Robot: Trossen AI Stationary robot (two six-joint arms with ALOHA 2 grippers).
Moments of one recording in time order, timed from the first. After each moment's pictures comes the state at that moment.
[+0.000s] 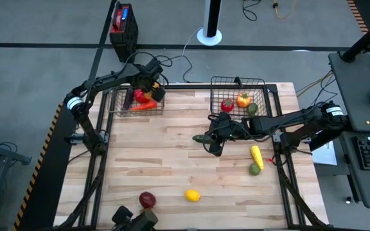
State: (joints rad) left arm 0.76 1.76 1.37 -0.88 -0.20 -0.17; right arm 0.05 1.38 0.93 -0.27 0.25 0.26
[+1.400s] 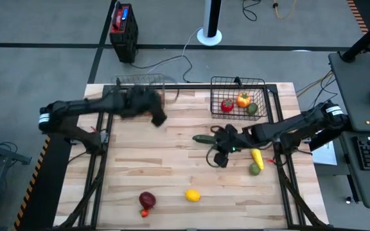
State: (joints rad) left arm 0.17 1.38 1.30 -0.95 -0.55 -0.37; right arm 0.18 1.38 0.93 -0.45 0.20 0.56
